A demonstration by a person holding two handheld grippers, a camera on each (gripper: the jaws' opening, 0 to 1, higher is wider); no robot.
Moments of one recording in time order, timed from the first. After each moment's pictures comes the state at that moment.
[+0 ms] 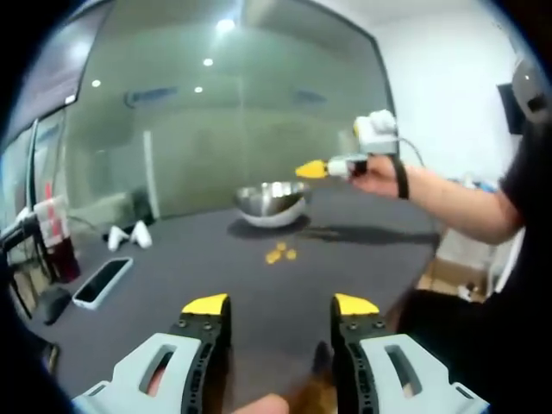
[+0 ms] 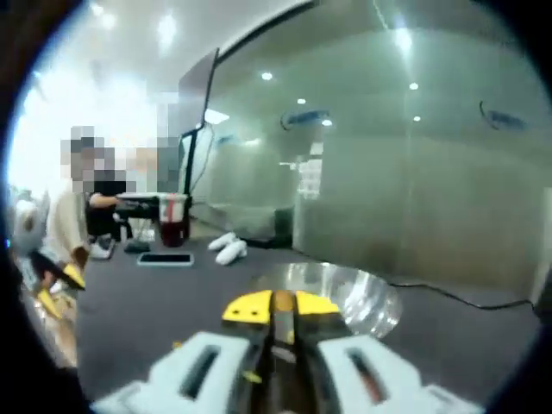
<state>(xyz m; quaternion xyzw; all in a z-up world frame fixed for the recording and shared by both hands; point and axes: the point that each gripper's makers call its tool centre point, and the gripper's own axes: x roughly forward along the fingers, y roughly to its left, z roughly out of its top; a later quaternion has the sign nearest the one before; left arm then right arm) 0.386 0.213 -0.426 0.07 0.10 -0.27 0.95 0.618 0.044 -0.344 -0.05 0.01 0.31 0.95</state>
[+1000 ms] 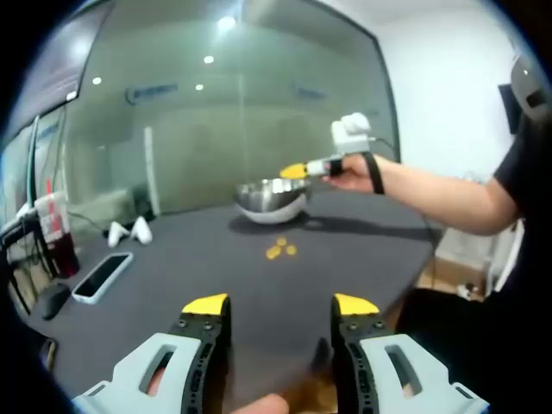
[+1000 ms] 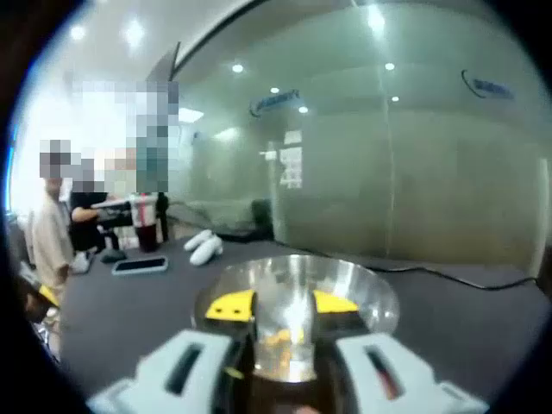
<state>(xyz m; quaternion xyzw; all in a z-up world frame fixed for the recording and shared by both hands) 0.386 0.216 -0.430 0.07 0.11 -0.27 0.96 0.658 0.043 -0.367 -0.03 0.05 0.29 0.96</state>
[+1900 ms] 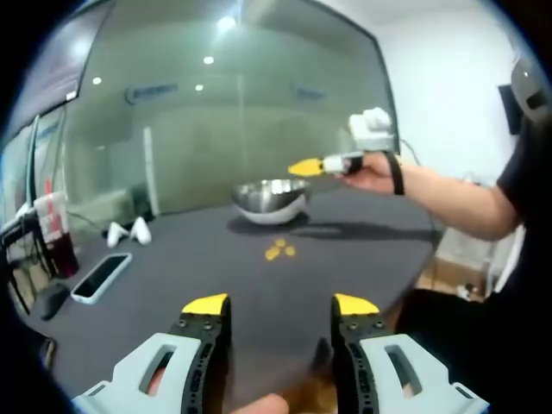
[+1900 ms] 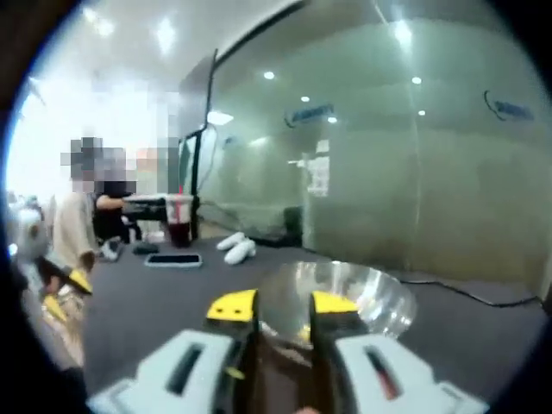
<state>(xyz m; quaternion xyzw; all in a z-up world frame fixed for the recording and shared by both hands) 0.386 0.216 -0.430 0.07 0.11 -0.27 0.96 0.585 0.057 -0.359 -0.05 0.02 0.37 0.93</state>
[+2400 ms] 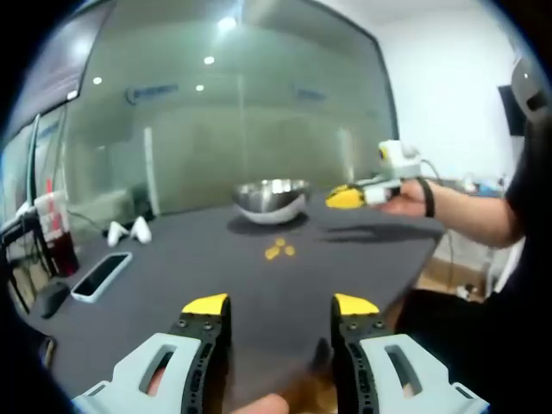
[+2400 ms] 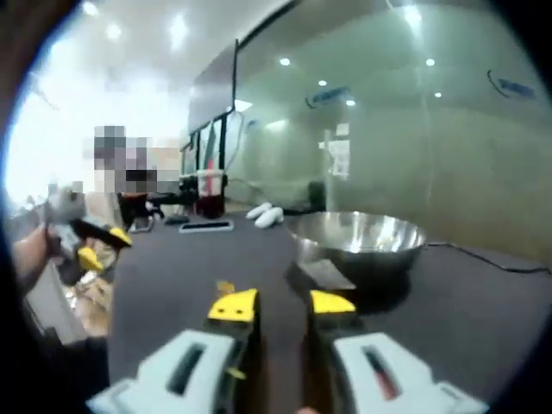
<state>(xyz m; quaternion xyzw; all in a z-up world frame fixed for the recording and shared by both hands) 0.386 0.215 -0.430 0.06 0.10 -0.27 0.96 0.535 0.027 -0.425 -0.06 0.07 0.40 0.91</state>
